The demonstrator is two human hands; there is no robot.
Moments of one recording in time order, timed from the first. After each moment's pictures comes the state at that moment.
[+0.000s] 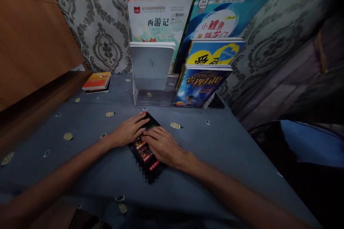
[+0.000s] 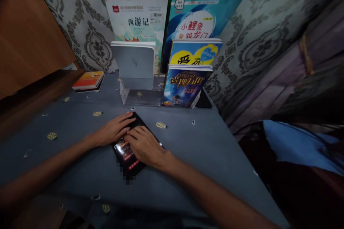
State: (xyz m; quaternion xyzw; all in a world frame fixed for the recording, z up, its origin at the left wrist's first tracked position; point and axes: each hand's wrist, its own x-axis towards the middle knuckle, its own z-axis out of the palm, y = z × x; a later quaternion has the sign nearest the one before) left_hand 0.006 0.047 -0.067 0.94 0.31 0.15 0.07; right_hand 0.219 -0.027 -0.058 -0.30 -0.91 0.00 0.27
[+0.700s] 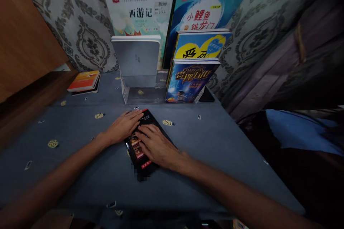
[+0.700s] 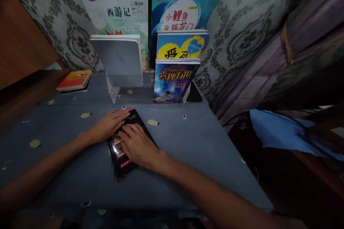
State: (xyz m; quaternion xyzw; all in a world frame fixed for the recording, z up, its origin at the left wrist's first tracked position) left_hand 0.028 0.069 -0.064 0.95 0.30 0.13 0.03; right_hand 0.224 -0.034 -0.056 -0.39 -0.89 0.06 0.24
